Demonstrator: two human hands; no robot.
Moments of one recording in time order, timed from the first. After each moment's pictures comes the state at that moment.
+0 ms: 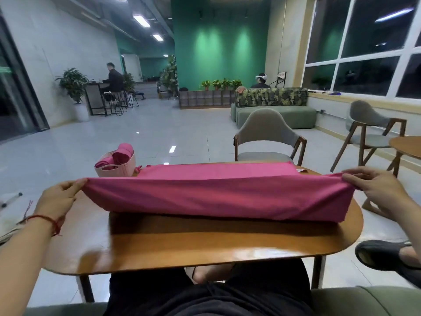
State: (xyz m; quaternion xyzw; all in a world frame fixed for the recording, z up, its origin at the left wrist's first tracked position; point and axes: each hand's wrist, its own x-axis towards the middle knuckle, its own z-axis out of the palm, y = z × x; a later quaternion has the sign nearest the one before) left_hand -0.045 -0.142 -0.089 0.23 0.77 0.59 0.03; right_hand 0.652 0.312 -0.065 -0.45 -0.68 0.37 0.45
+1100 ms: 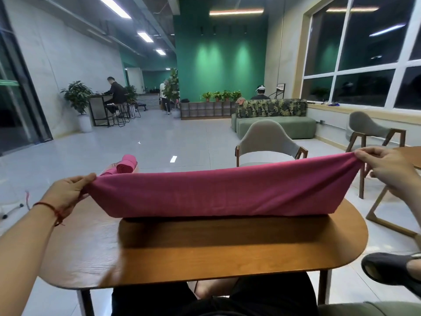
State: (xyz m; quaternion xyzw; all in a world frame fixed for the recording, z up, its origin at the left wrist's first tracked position) left_hand -0.040 -0.113 -0.029 0.23 0.68 0.68 0.15; right_hand 0.649 0.319 0.016 -0.46 -0.68 0.29 0.49
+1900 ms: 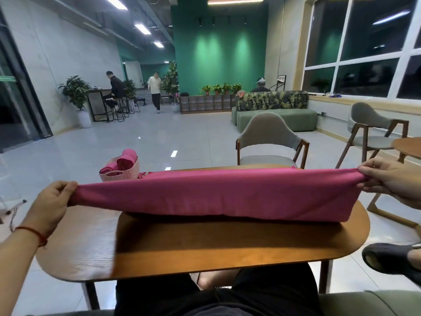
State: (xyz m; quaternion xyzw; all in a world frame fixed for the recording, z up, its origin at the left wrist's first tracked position) left_hand -0.045 -0.164 -0.063 0.33 0.78 0.53 -0.03; right_hand 0.674 0.298 -0.012 -0.44 -0.67 0.50 0.35
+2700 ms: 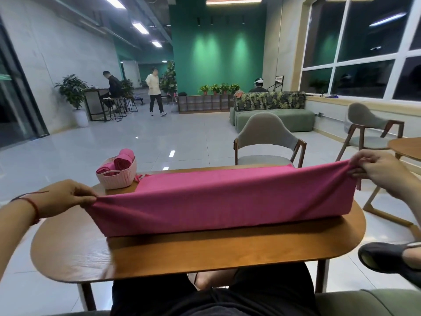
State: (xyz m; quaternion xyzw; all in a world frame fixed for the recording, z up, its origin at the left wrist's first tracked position) left_hand -0.034 -0.150 -0.010 0.51 0.83 0.18 0.11; right_hand 0.645 0.302 -0.002 -0.49 -0.73 0.29 0.39
